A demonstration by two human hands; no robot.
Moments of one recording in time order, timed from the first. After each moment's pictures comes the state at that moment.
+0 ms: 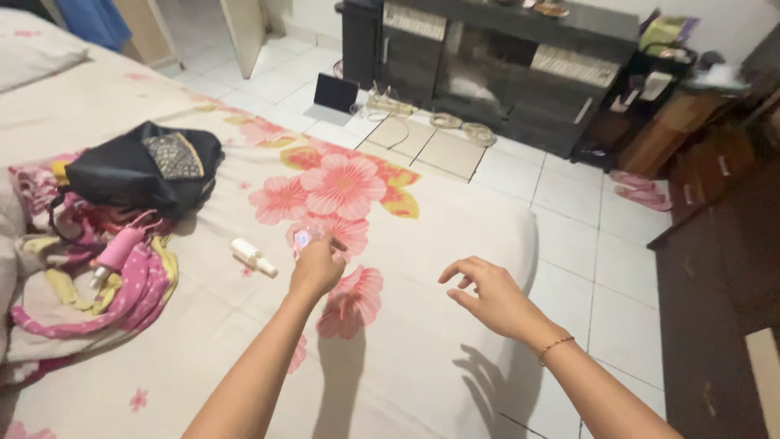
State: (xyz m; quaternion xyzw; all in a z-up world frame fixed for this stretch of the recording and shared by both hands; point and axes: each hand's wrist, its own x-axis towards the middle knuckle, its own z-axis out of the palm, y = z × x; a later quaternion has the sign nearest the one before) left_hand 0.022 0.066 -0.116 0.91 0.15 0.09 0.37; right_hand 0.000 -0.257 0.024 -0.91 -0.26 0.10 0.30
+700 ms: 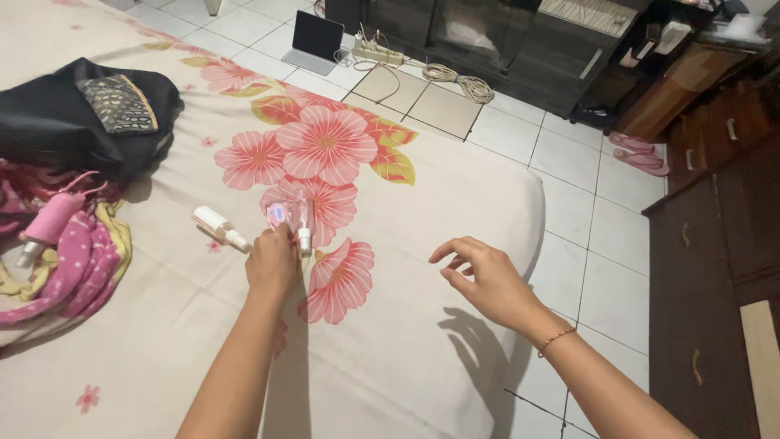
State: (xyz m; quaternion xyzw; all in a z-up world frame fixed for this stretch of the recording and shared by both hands) left_hand 0.017 0.096 -0.177 0.94 0.23 0.14 0.21; right_hand 0.026 -0.237 -0.016 -0.91 -0.23 0.13 0.32
